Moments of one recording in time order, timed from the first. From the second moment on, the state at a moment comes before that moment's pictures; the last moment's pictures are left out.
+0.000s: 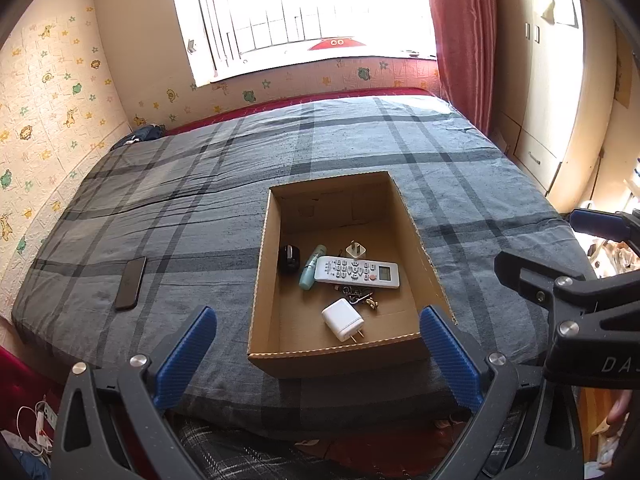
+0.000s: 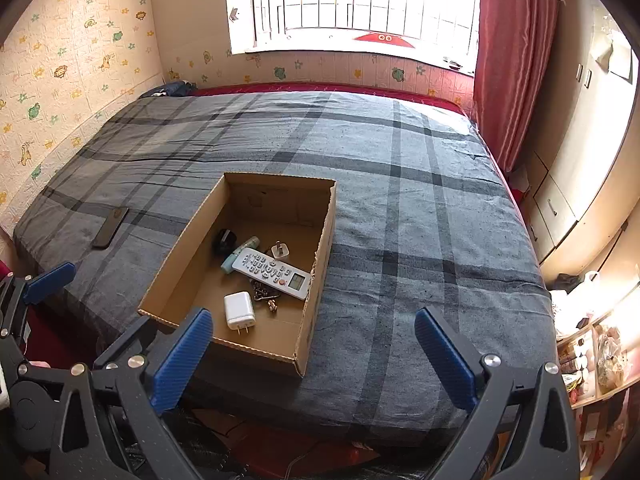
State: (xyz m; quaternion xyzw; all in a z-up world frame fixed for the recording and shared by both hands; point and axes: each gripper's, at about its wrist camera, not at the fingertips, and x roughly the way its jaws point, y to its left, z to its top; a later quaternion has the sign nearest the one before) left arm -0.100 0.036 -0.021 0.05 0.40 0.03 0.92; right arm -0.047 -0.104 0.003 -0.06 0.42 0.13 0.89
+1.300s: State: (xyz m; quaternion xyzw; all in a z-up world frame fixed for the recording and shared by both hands) left arm -0.111 0.024 -0.008 0.05 0.38 0.02 0.92; right arm -0.062 -0.103 0.013 -0.06 0.41 0.11 0.90
